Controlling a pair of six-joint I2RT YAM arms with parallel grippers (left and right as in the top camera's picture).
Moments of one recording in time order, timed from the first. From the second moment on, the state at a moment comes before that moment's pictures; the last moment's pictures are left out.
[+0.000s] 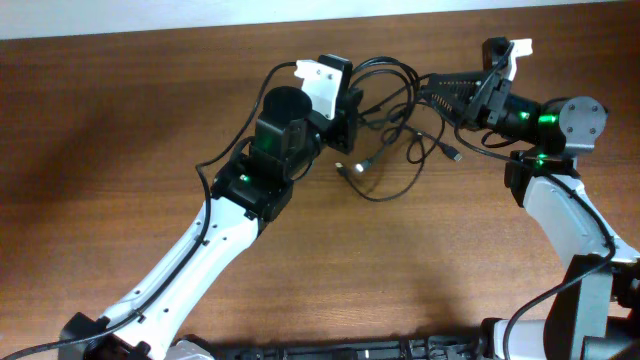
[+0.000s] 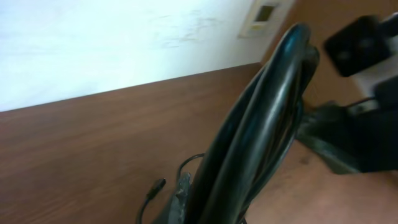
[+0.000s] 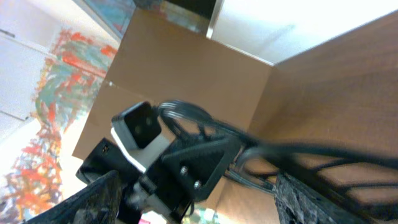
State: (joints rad) left arm -0.58 1.47 1.16 0.02 0.16 -0.24; right arm -0.16 1.53 0.85 1.07 -1.30 1.54
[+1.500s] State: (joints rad) left arm -0.50 1.33 1.16 -0.11 0.36 0.01; right arm -0.54 1.53 0.85 1.12 -1.03 1.54
